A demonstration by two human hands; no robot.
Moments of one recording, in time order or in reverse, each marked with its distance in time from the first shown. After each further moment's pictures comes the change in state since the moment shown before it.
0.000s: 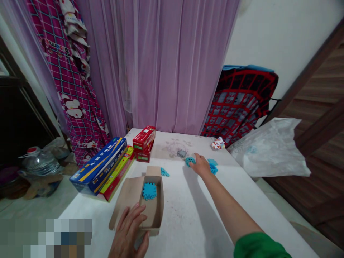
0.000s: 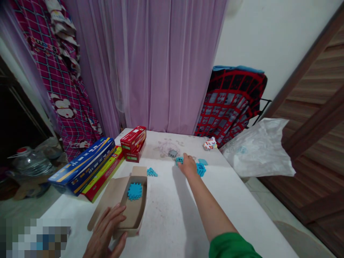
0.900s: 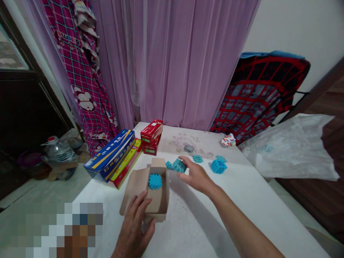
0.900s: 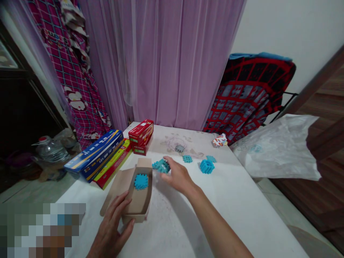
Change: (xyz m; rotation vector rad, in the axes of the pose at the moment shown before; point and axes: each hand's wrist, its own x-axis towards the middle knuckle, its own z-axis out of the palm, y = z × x) left_hand -0.010 0.011 0.001 -0.073 -0.042 -0.235; right_hand -0.088 -0.060 -0.044 0.407 -0.158 -0.498
